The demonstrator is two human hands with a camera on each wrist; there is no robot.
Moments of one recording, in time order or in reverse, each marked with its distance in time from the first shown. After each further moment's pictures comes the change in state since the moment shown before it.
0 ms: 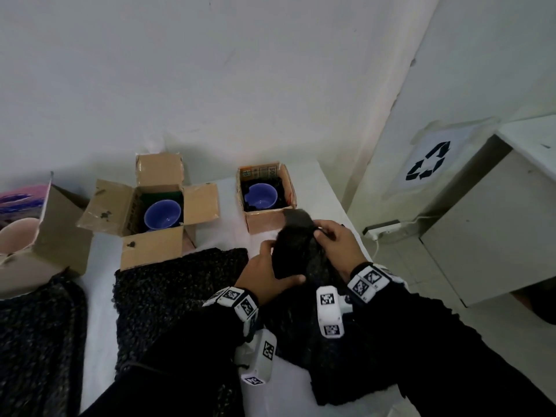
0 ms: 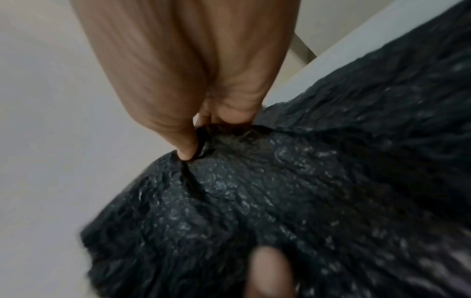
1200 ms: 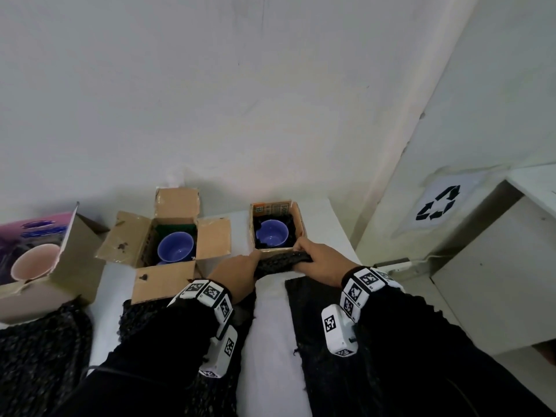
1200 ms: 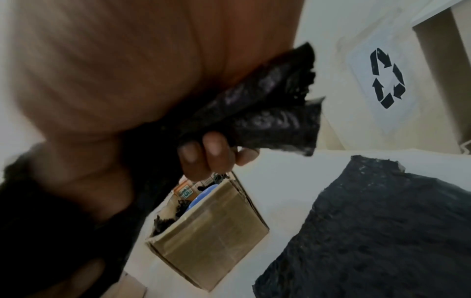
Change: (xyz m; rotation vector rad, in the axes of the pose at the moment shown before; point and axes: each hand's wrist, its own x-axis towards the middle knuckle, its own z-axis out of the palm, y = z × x) left_hand 0.033 0.001 -0.095 0.717 -0.038 0.136; right_hand 0.040 -0.075 0.010 -0.587 -0.562 -0.204
